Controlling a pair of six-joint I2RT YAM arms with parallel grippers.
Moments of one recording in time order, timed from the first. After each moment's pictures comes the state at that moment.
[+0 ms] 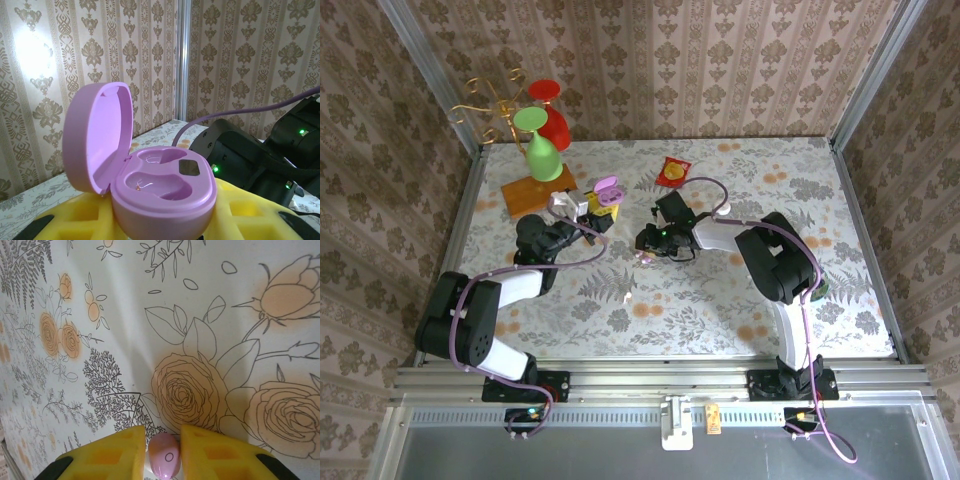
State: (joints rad) left arm -0.33 1.48 0.53 1.15 0.70 -0.11; right arm 0.56 2.08 1.28 -0.14 -0.41 0.77
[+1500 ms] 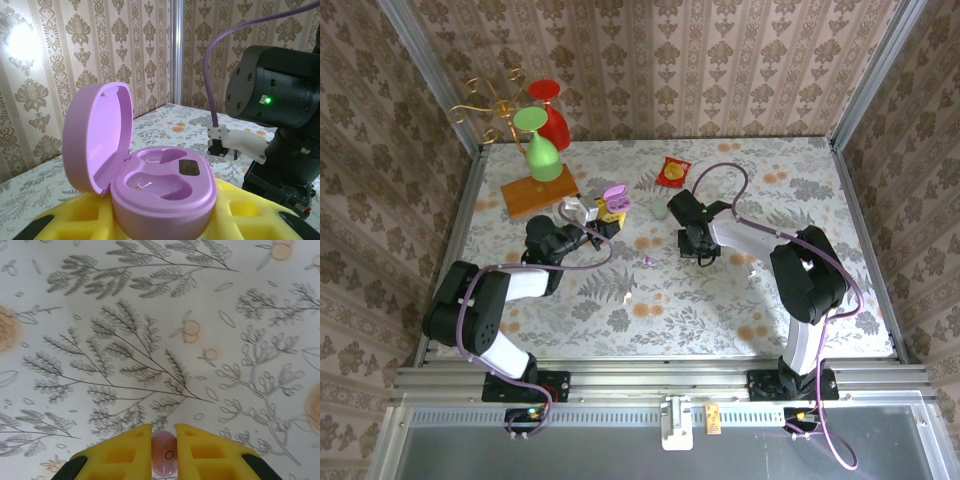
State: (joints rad) left arm -0.37 1.56 0.52 1.15 0.70 -0.05; right arm 0.56 1.85 1.28 -0.76 0.21 0.62
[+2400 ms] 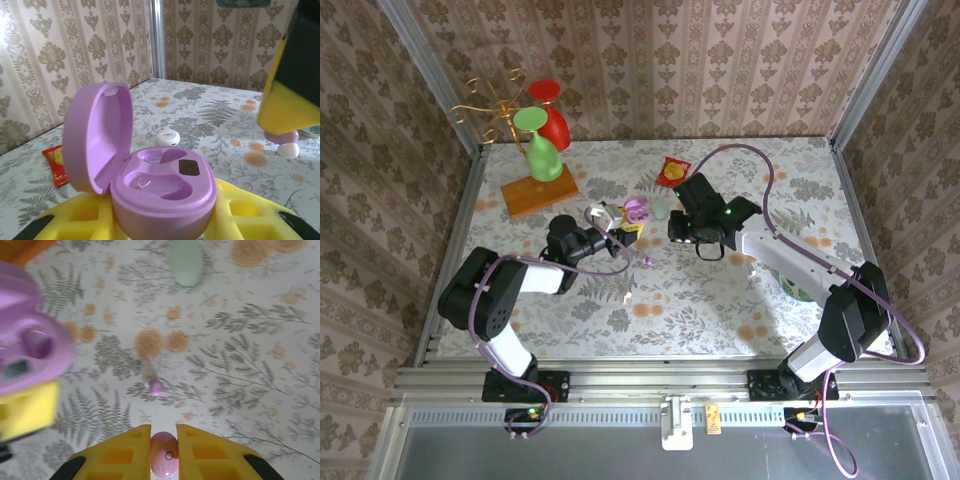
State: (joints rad) left arm -0.48 1.68 0.58 1.09 0.65 0.07; right arm 0.63 1.56 1.32 -0.70 0.04 0.65
